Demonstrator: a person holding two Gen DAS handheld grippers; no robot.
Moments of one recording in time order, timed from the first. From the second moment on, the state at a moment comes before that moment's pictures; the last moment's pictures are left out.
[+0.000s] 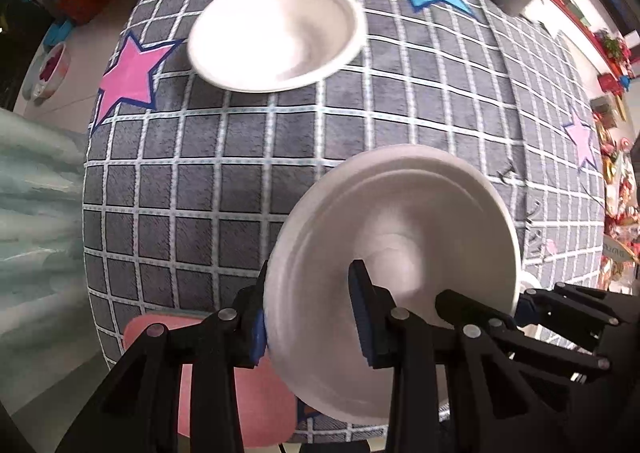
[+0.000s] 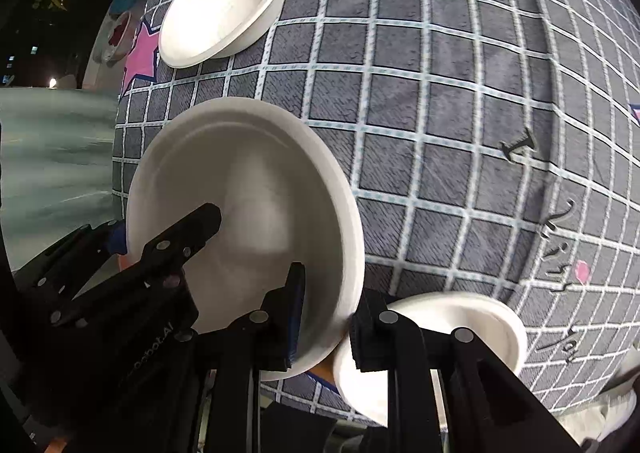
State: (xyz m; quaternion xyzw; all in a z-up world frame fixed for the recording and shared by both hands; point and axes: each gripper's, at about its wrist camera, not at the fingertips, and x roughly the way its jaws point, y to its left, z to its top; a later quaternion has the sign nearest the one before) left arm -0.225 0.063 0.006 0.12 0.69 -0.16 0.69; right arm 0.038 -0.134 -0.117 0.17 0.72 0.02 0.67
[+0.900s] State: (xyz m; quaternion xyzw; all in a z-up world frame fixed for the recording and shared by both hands) left arm -0.371 -0.081 -0.001 0.21 0.69 -0.28 0.63; right arm -0.072 -0.214 -0.108 0.22 0.71 -0.07 0.67
